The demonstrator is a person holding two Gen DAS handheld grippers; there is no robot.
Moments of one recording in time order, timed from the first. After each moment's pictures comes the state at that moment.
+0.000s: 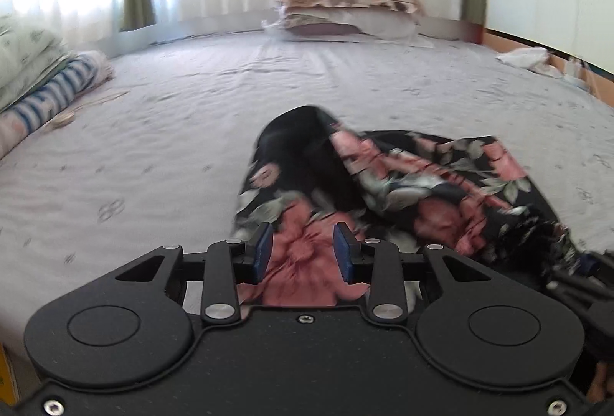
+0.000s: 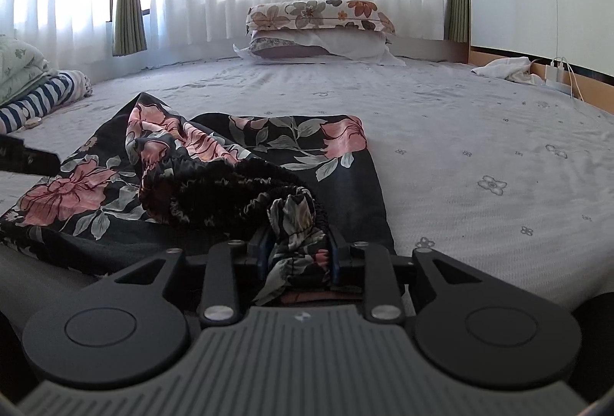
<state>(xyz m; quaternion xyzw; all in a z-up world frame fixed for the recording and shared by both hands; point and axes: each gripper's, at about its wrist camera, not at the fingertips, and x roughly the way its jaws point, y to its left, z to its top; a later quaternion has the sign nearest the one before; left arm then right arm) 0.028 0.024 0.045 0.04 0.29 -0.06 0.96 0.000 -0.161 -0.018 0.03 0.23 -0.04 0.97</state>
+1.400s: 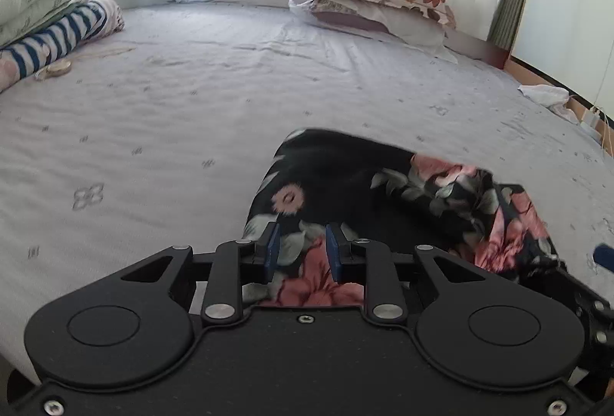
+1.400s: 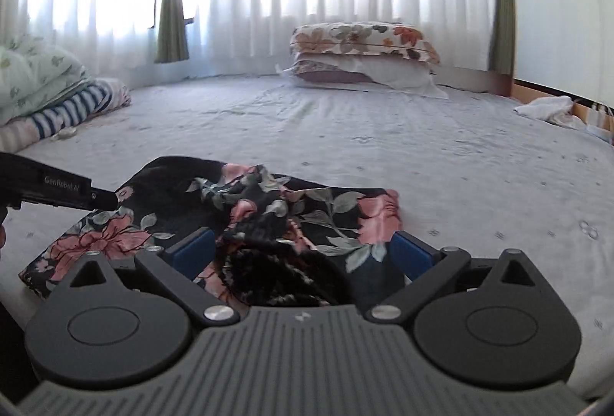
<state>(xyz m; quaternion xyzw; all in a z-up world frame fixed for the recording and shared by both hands) 0.090 0.060 0.028 -0.07 0.32 -0.03 0.95 0.043 -0.160 0.031 -0.01 0.21 0.05 0.98</state>
